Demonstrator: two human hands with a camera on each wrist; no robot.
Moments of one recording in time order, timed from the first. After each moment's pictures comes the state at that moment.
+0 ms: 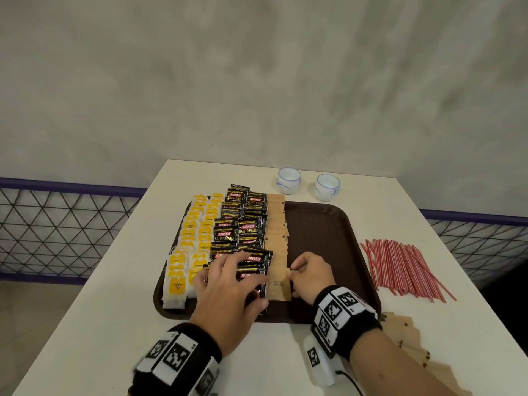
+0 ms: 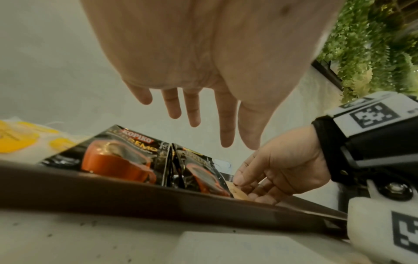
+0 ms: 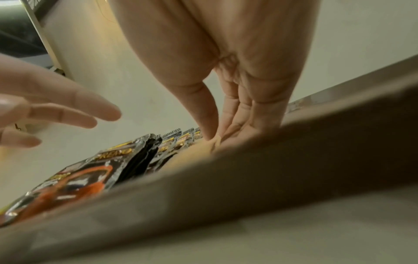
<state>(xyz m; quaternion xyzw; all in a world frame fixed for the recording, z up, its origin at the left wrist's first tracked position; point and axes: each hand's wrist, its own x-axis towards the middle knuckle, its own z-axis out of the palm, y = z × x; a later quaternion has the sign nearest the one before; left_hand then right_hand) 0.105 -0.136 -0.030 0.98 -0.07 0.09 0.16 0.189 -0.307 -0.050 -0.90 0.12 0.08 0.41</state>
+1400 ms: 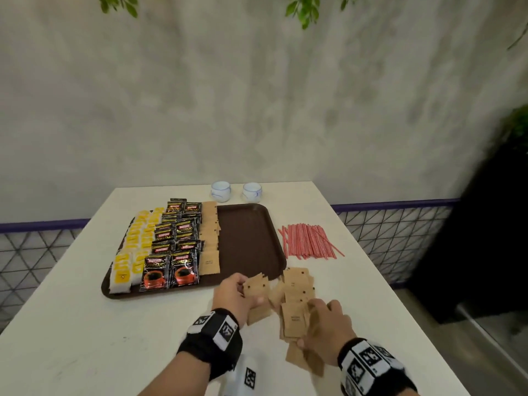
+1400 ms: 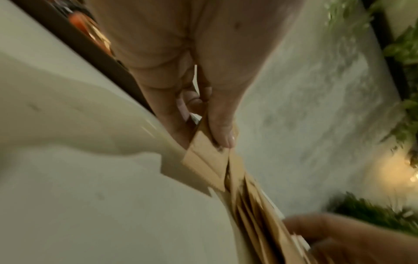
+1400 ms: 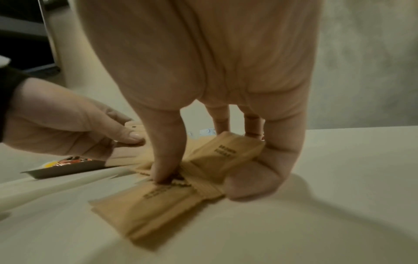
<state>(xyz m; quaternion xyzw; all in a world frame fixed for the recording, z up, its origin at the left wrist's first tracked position) 0.041 -0.291 -0.025 0.85 0.09 -0.07 0.51 -0.015 -0.471 -0.019 -0.95 0.13 0.18 0.21</state>
